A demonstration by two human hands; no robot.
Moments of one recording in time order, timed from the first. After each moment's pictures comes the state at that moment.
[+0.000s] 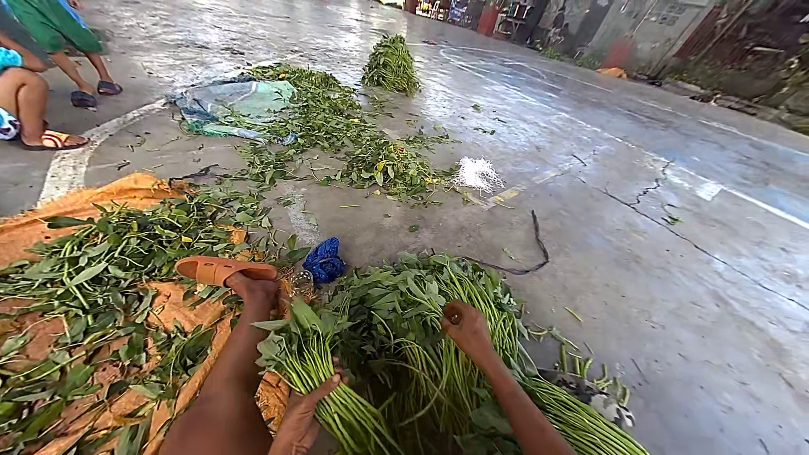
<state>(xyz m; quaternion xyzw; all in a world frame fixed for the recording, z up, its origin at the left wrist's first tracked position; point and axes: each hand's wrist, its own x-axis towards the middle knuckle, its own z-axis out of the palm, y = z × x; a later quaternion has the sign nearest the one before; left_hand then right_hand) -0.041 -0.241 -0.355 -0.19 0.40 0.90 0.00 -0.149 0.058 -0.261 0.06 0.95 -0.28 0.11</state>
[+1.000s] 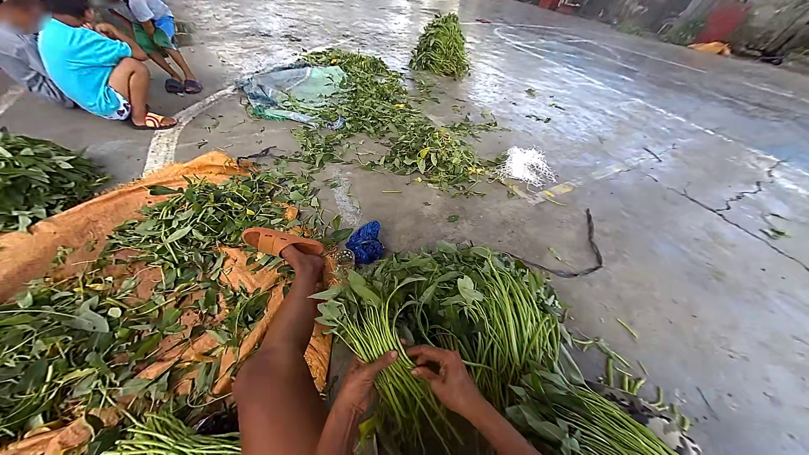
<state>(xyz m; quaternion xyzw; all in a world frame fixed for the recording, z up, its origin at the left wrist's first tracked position) -0.039 -0.212 -0.340 -0.16 0.41 0.90 0.04 -0.067 -0.023 -0.305 -0.19 0.82 -0.51 0.19</state>
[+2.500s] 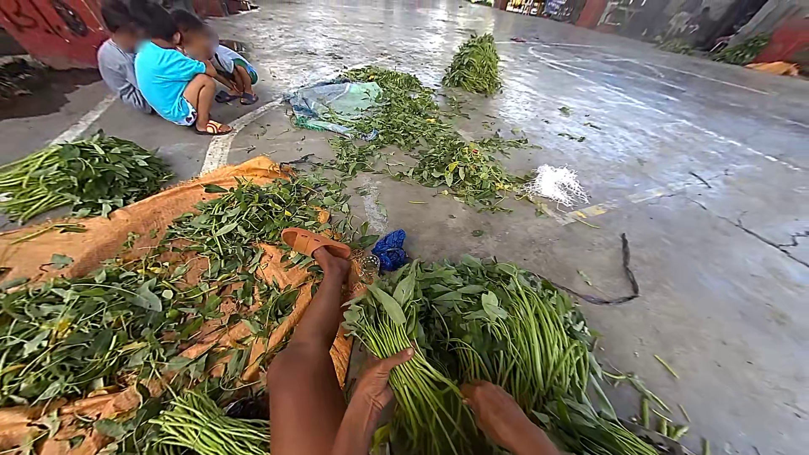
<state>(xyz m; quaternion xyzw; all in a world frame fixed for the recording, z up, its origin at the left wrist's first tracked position) -0.051 -0.215 -0.320 -0.26 0.34 0.90 0.02 -0.075 0.004 -0.275 -0.19 0.90 -0.05 0.40</state>
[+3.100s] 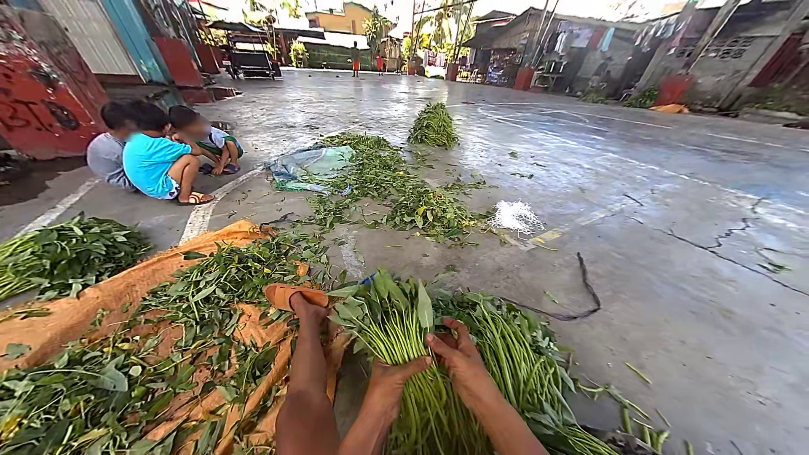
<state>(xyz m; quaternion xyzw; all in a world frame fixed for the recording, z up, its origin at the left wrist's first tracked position) -0.078 -0.168 -0.226 -0.16 0.48 0.86 -0.04 -0.106 -0.037 -0.195 0.05 0.62 -0.78 0.10</state>
